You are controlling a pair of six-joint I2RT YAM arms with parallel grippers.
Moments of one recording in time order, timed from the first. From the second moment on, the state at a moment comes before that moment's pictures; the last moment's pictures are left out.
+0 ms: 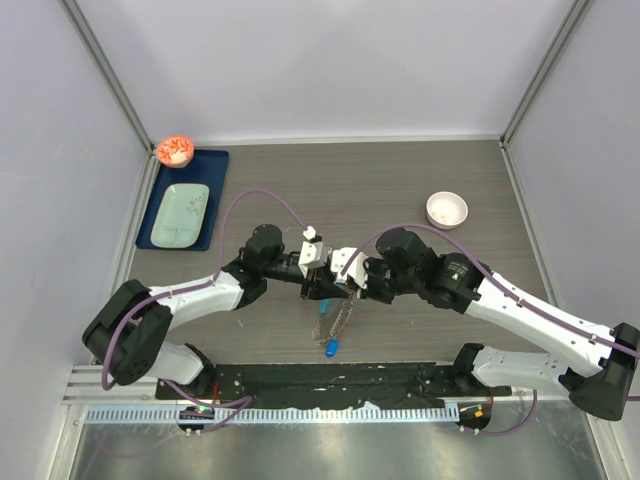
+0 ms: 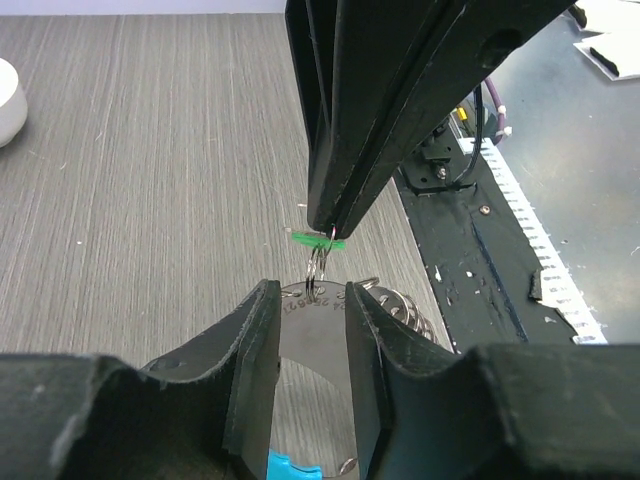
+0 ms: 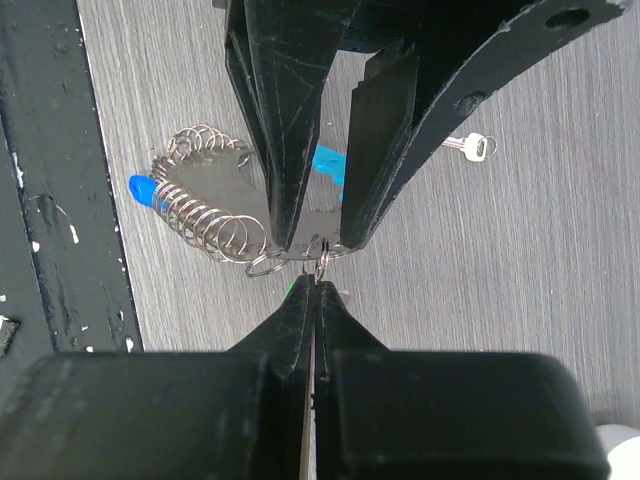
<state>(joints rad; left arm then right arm) -0.71 1.40 0.62 0.59 1.01 0.12 0.94 1.06 1.00 -0.68 -0.19 -0.49</state>
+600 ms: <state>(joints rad) -0.72 1.40 0.63 0.56 1.00 0.13 0.94 1.06 1.00 -0.69 -0.20 -0.49</state>
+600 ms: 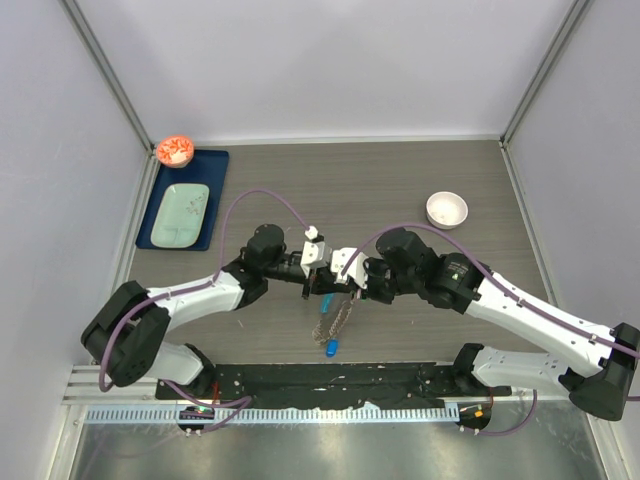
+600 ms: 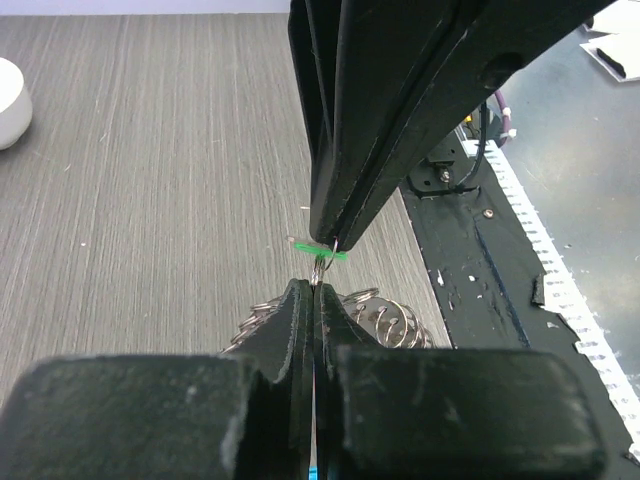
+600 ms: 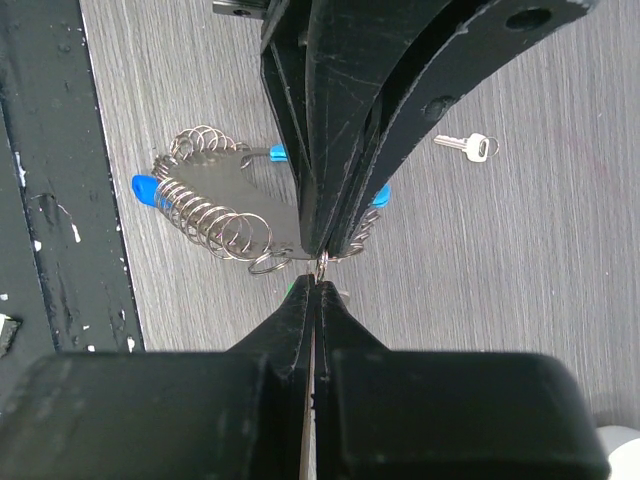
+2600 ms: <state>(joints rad) -0.74 1.18 0.50 0.67 0.72 0.11 0.96 1.08 1.07 -0.71 -0.18 -0.55</state>
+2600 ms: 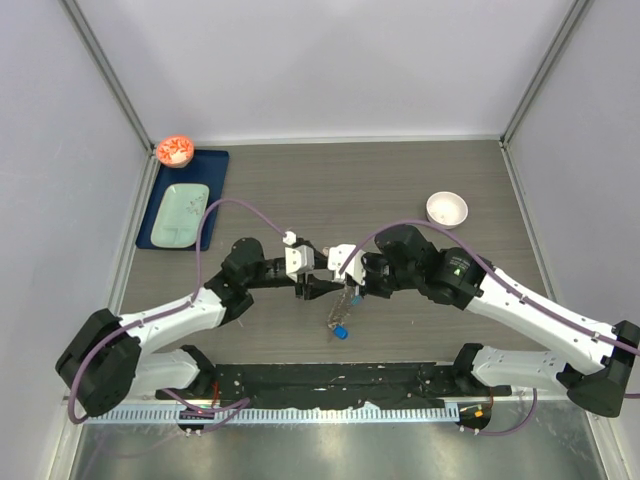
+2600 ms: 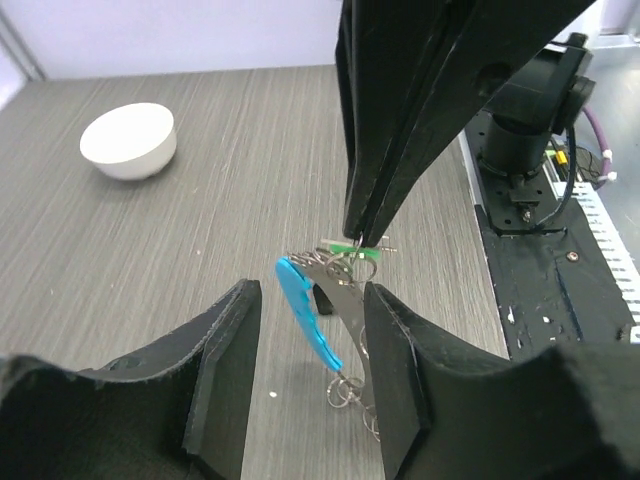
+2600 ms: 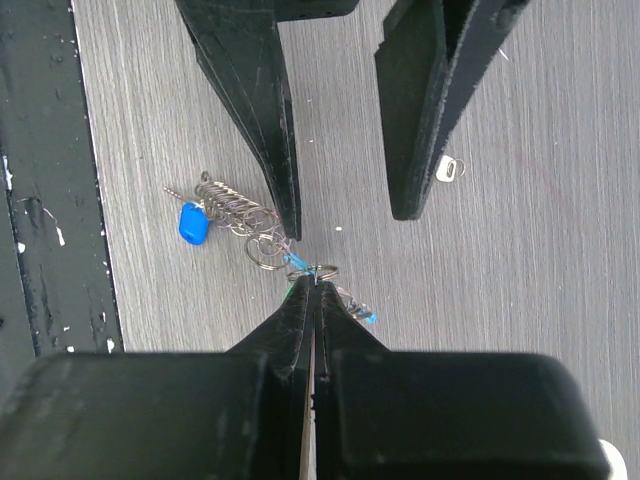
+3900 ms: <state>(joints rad) -0.71 1.36 0.67 0.46 1.10 0.24 0.97 1.08 1.08 -0.73 -0.17 -0.55</state>
